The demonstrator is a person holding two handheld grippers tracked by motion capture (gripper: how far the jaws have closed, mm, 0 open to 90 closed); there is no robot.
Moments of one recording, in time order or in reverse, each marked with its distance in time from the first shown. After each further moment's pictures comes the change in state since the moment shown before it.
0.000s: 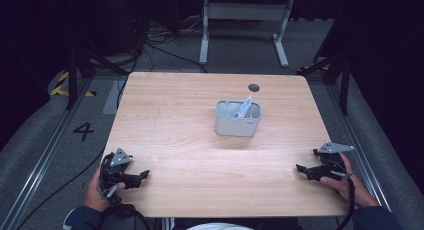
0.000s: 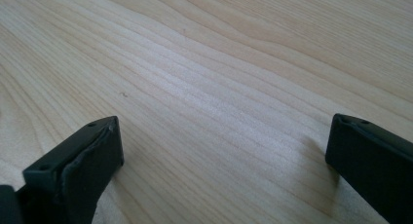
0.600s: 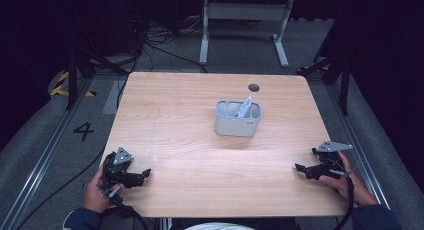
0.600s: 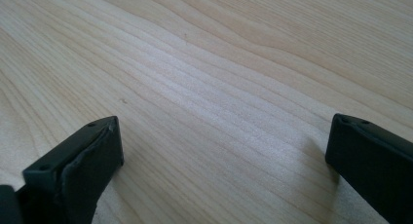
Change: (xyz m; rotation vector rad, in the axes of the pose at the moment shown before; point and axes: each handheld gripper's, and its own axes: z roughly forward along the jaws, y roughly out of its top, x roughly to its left) left arm -0.003 0.004 0.004 0.010 0.035 -0.038; right arm 0.000 0.003 0.003 0.003 0.006 -0.007
